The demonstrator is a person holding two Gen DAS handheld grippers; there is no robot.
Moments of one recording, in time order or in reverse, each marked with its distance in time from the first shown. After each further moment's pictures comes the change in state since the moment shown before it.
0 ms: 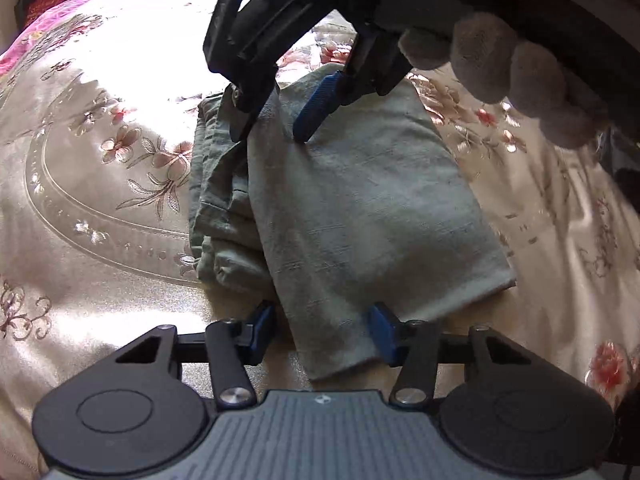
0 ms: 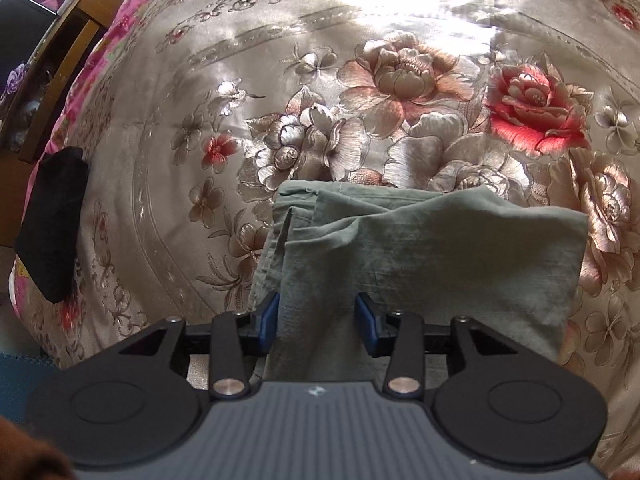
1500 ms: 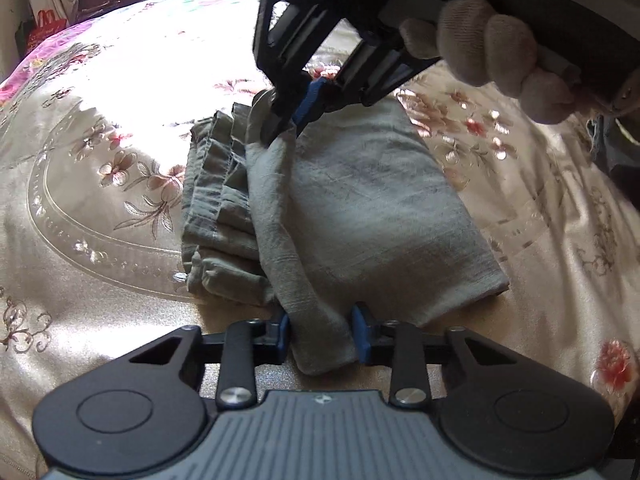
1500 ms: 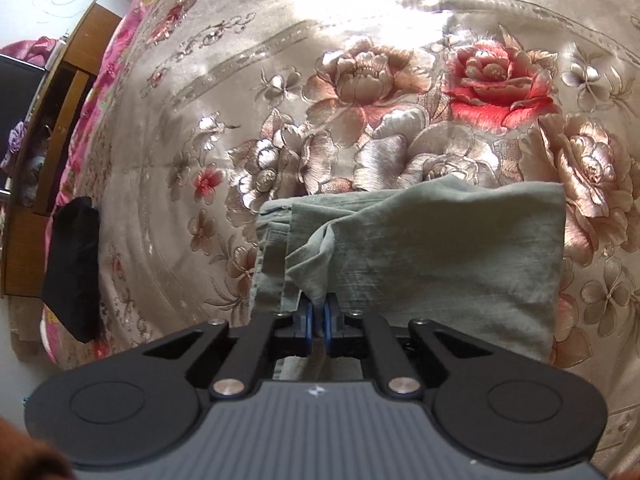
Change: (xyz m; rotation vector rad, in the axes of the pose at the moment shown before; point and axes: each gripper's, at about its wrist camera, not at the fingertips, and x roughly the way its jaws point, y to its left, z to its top) left arm -0.007 -0.008 -0.006 0.042 -0.083 0.012; right arm -0.025 -0.033 0.006 0.168 -0.037 0.114
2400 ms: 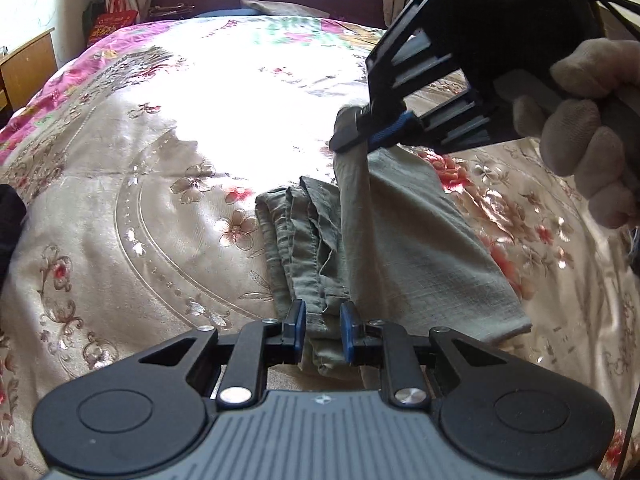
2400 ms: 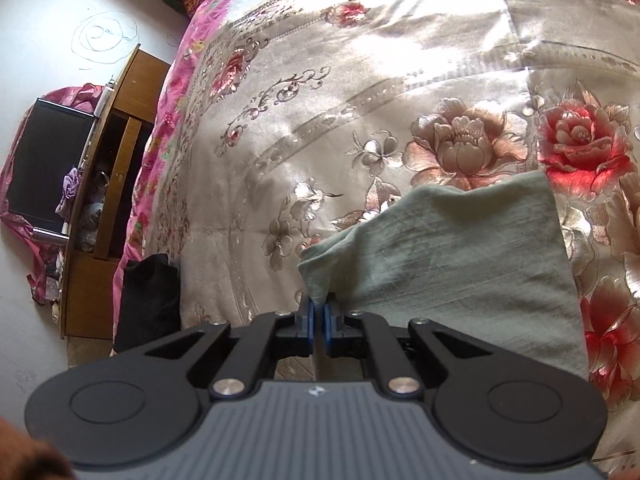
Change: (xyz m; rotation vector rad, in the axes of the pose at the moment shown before) left arm -0.027 0.089 0.043 -0.176 -0.105 0.069; right arm 0.007 0.055 0.038 0.050 -0.081 0.174
